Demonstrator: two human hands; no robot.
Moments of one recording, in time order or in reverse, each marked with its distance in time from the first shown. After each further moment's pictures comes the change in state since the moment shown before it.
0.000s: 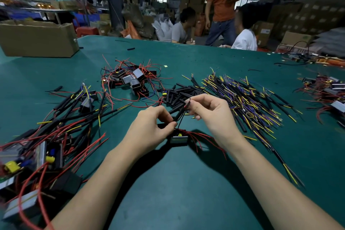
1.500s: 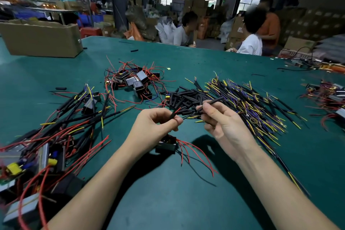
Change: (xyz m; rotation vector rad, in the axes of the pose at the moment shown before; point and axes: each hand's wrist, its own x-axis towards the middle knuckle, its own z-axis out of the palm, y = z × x) left_hand 0.003 0.002 0.000 -0.523 0.003 -0.141; right_hand -0.009 -0.012 -0.007 0.367 0.117 0.378
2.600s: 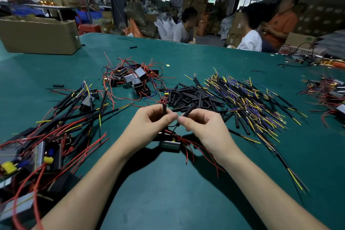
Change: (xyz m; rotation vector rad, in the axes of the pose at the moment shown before) left_hand 0.002 -0.004 -0.005 -0.041 -0.070 0.014; right_hand -0.011 0.020 0.018 -0.494 -0.076 -0.177
